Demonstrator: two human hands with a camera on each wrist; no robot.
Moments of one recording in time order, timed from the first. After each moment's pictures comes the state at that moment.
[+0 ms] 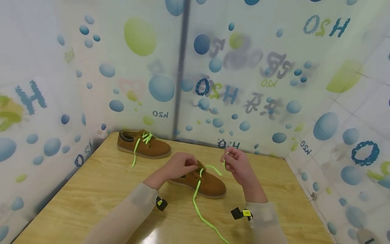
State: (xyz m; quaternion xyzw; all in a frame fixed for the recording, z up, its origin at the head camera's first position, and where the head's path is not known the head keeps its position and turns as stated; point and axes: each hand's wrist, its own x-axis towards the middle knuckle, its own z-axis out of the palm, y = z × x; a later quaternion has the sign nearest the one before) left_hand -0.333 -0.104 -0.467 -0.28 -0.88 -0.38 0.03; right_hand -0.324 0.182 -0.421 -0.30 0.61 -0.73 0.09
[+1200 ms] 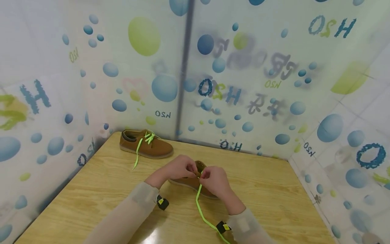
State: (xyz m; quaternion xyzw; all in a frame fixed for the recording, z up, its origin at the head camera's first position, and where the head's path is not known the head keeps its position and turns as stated) left_hand -0.338 -0.114 -0.466 -0.30 -0.86 -0.40 -0.07; right_hand -0.301 0.102 -0.469 -0.20 0.92 -0.33 -0.04
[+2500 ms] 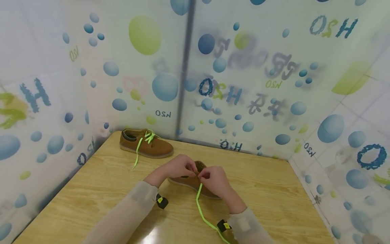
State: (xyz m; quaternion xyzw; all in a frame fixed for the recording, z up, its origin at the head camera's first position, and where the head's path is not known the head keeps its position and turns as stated) left_hand -0.341 -0.118 -0.466 -0.30 -0.86 -0.40 -0.10; right_hand -0.306 0.105 -0.467 -0.27 0.91 -0.32 -0.04
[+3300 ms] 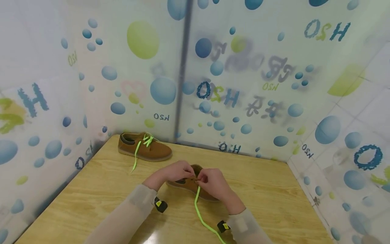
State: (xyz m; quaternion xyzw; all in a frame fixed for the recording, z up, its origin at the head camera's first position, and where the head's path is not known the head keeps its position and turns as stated) left_hand -0.342 -0.117 -0.464 -0.31 -0.86 -0.38 -0.14; right_hand -0.313 0.112 -0.476 -0.33 0.90 -0.27 -0.07
